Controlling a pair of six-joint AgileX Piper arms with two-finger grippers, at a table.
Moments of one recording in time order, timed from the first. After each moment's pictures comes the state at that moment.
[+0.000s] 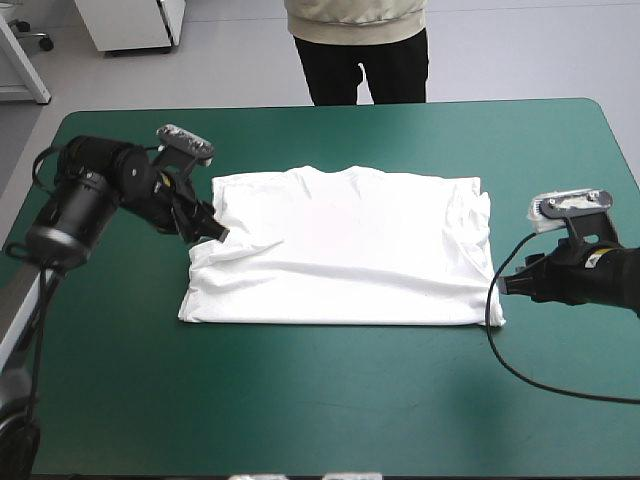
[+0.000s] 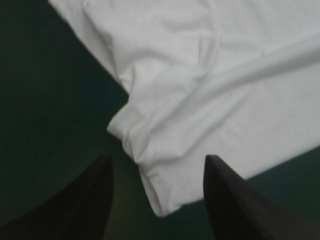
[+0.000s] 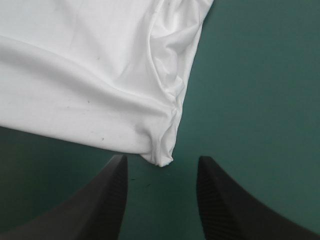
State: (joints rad) left arm -0.28 1.48 -1.50 -0.01 1.22 0.26; right arm 0.01 1.03 -1.07 0.17 1.06 -0.22
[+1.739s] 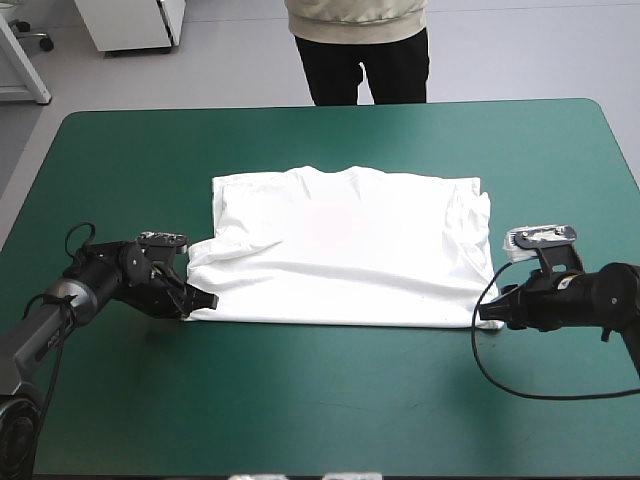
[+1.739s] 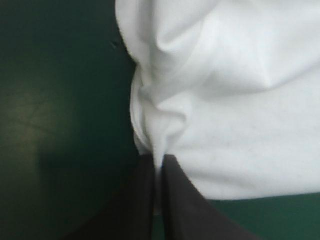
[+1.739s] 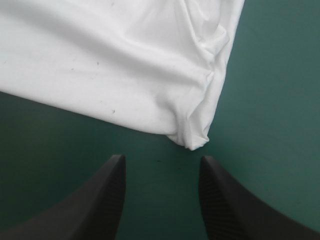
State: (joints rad) left arm -0.09 1.50 -0.86 -0.18 0.75 0.19; right arm 0.01 1.08 -0.86 0.29 0.97 -0.31
